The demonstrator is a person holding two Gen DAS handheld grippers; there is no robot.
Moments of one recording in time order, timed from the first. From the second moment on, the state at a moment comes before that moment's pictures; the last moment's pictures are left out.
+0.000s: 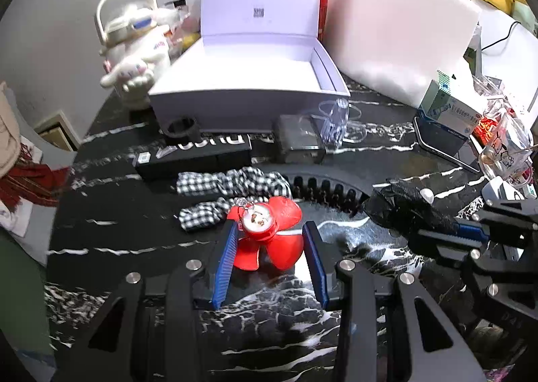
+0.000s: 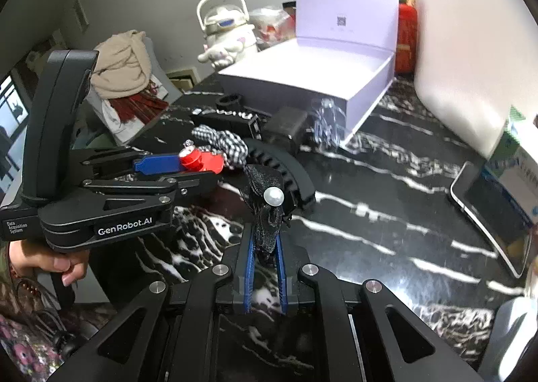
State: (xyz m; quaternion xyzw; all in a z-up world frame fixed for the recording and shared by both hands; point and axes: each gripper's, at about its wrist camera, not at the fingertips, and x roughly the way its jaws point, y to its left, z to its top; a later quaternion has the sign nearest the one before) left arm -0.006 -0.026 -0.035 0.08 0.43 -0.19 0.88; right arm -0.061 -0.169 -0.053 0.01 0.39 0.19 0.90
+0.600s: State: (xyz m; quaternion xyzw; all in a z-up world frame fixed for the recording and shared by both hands) left arm 0.012 -0.028 0.016 0.11 0.39 -0.17 0.90; right arm -0.042 -0.169 -0.001 -0.03 0.34 0.20 0.92
